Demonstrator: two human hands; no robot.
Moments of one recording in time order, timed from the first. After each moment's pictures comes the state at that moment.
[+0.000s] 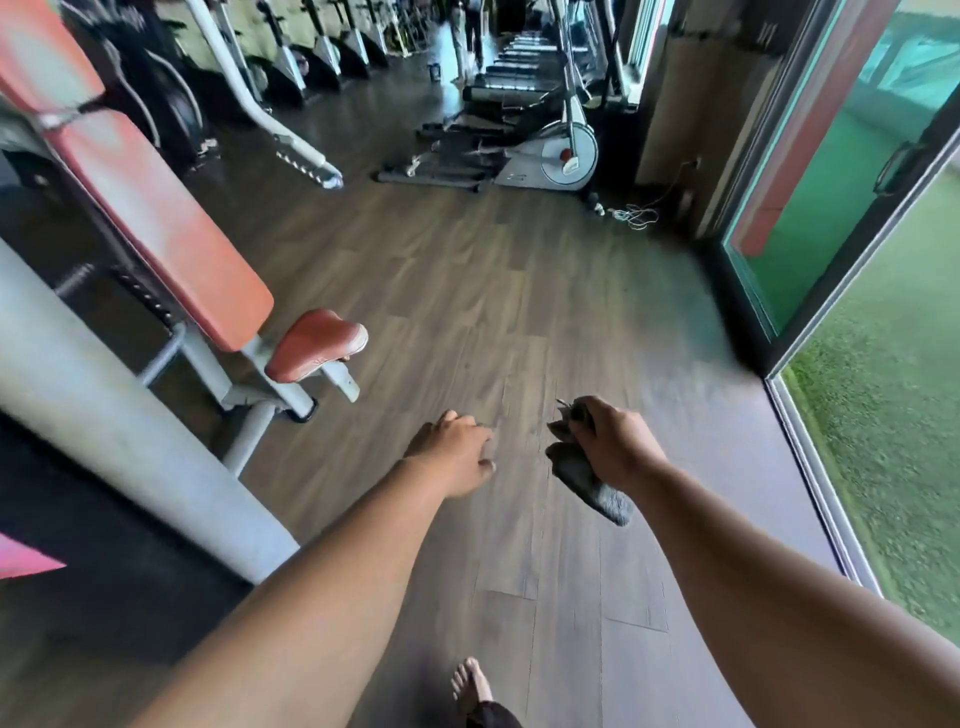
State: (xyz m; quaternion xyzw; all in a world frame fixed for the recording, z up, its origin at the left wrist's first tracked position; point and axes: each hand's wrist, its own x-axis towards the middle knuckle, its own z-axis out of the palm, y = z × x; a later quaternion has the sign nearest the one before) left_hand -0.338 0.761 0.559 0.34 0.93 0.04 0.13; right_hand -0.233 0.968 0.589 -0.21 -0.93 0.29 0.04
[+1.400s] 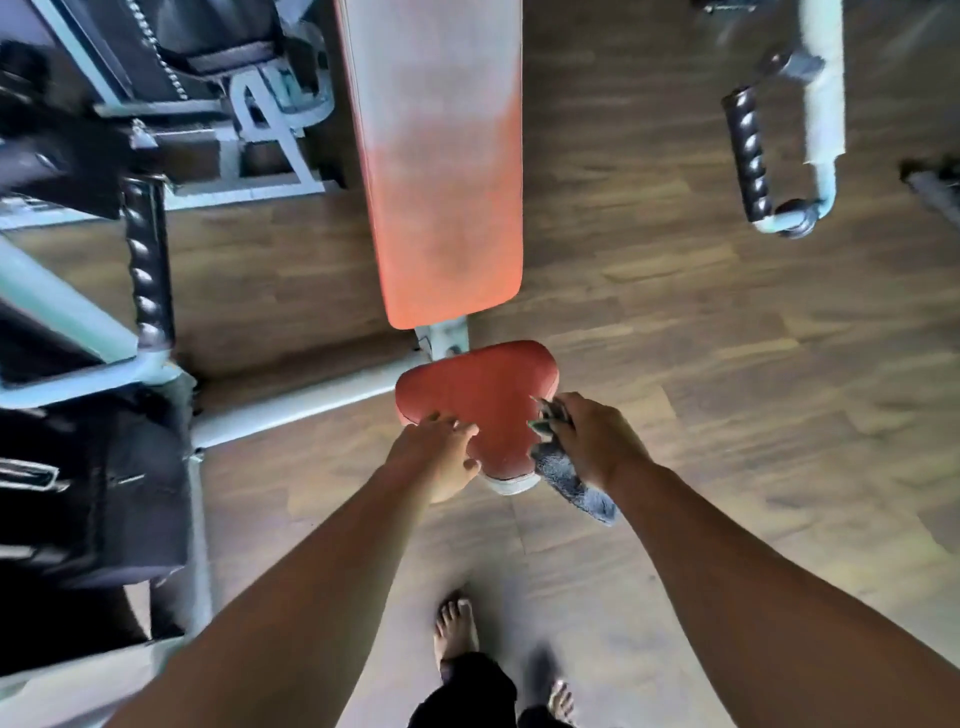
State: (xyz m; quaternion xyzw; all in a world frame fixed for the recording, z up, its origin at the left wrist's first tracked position) left_hand -1.041 0.649 0.333 -0.20 0.95 0.17 0.18; right_hand -1.189 0.816 0.393 0.31 -0.89 0.21 -0.26
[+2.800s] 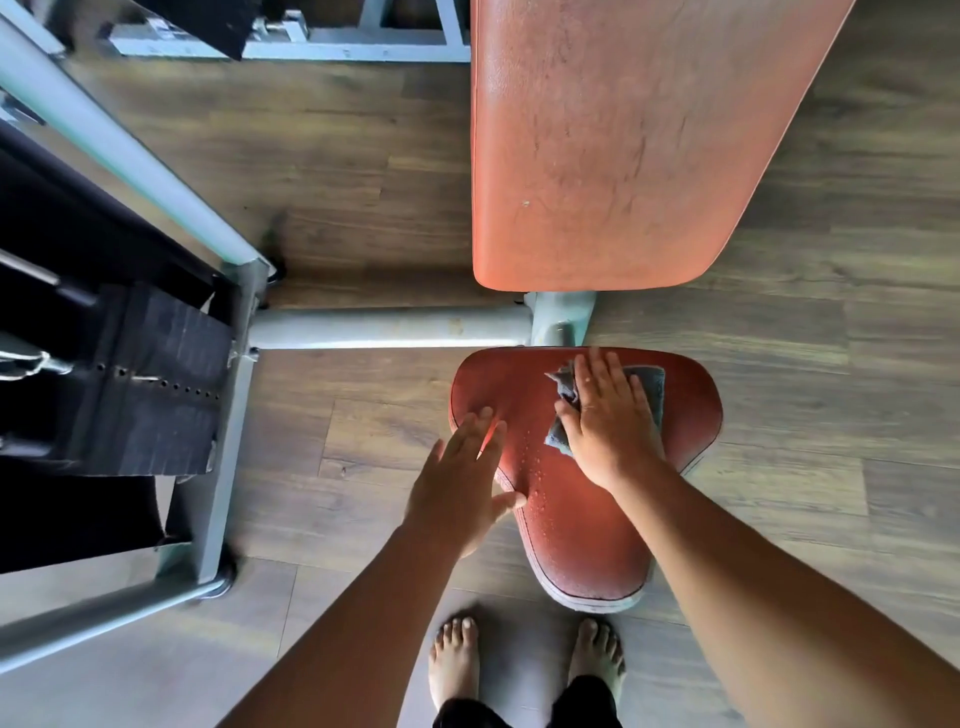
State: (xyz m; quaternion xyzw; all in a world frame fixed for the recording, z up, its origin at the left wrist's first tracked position) left_hand -1.072 0.610 0.126 -0.39 0.88 0.22 0.15; right_hand -1.293 0.648 0.100 0.53 -0.83 -0.01 -0.18
